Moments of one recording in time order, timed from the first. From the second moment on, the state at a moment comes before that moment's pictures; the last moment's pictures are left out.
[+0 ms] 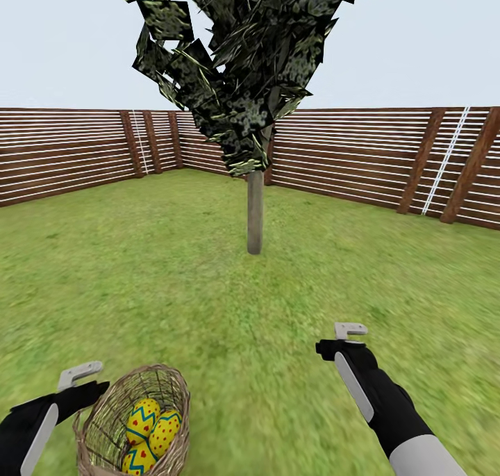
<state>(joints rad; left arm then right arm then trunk) -0.31 0.26 0.30 -1.03 0.18 0.60 -0.08 -0.51 -0.05 0.19 -1.08 -0.31 0.71 -0.39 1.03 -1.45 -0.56</state>
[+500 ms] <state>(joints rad) -0.31 0.25 0.30 -1.03 0.18 0.61 -0.08 -0.51 -0.05 0.19 -1.08 -0.31 0.71 -0.39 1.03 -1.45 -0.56</state>
